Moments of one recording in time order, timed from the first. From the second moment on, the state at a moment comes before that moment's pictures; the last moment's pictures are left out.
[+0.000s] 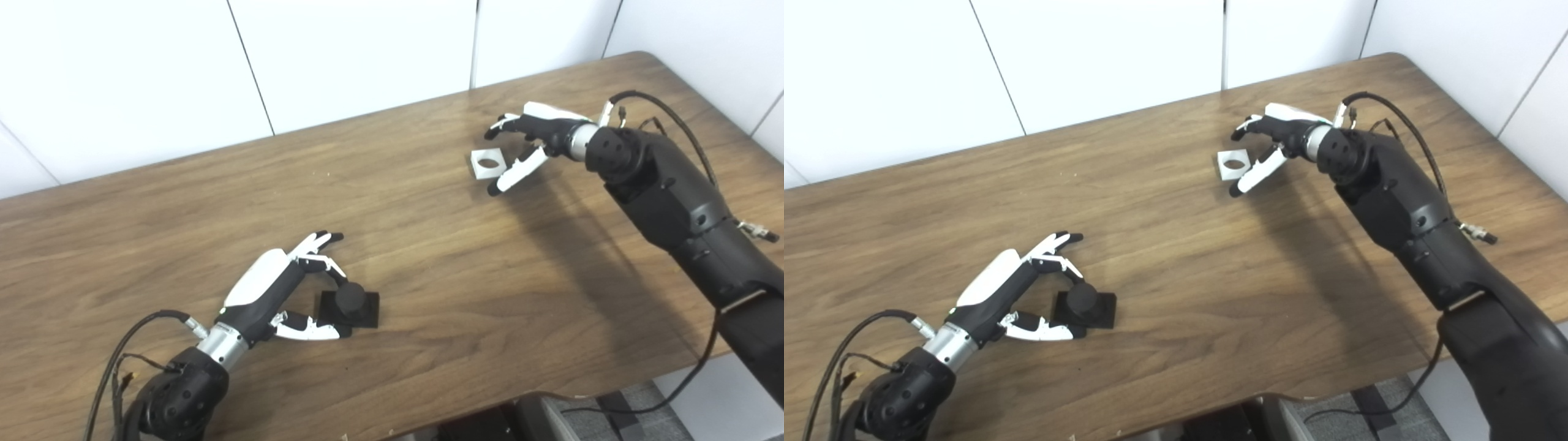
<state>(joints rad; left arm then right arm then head) -0.25 0.31 -0.40 0.02 0.46 -0.13 -0.31 -0.53 -0.65 0.24 0.17 -0.57 0.37 0.52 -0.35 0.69</state>
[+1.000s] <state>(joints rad) -0.24 0.31 -0.39 0.01 0.46 -0.12 -0.31 -0.56 -0.61 0.29 0.31 -0.64 0.23 0.34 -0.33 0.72</state>
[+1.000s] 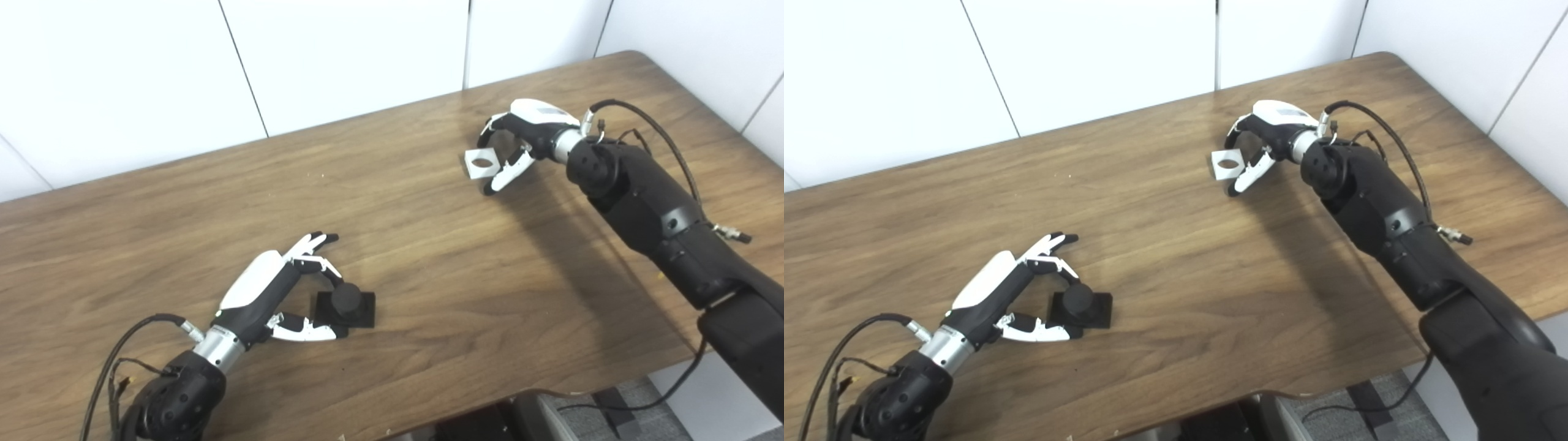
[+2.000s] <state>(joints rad) -0.24 0.31 -0.39 0.00 0.46 -0.10 -0.31 -0.57 -0.58 0.29 0.33 -0.63 0.22 0.30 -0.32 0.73</state>
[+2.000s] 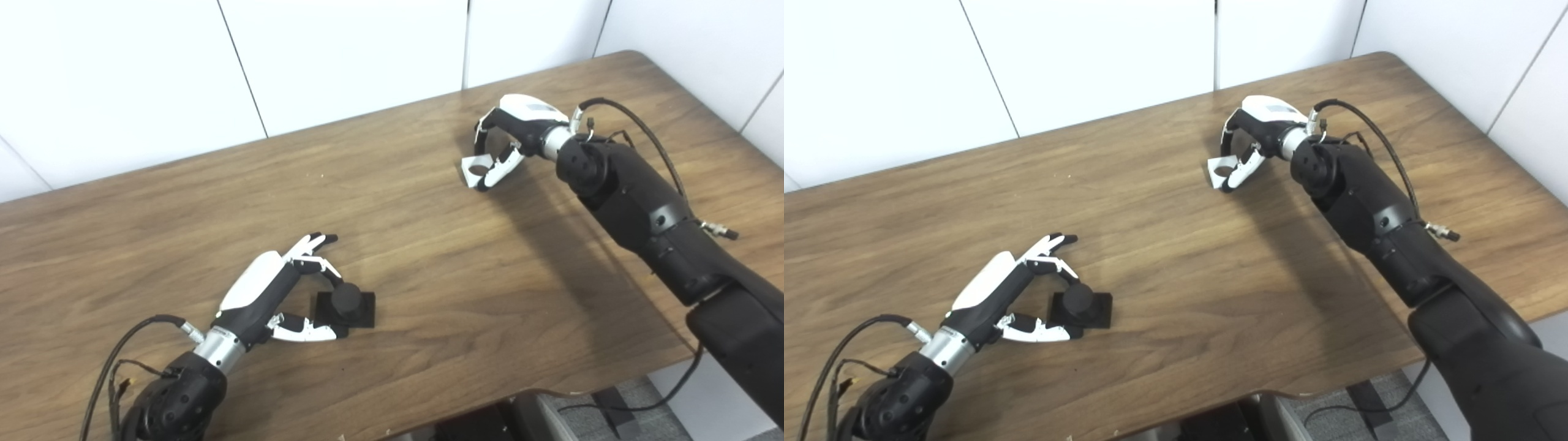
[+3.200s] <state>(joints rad) -0.24 0.31 -0.40 0.00 0.46 -0.09 -0.31 -0.49 -0.57 0.22 0.04 -0.56 0.22 0.32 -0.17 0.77</state>
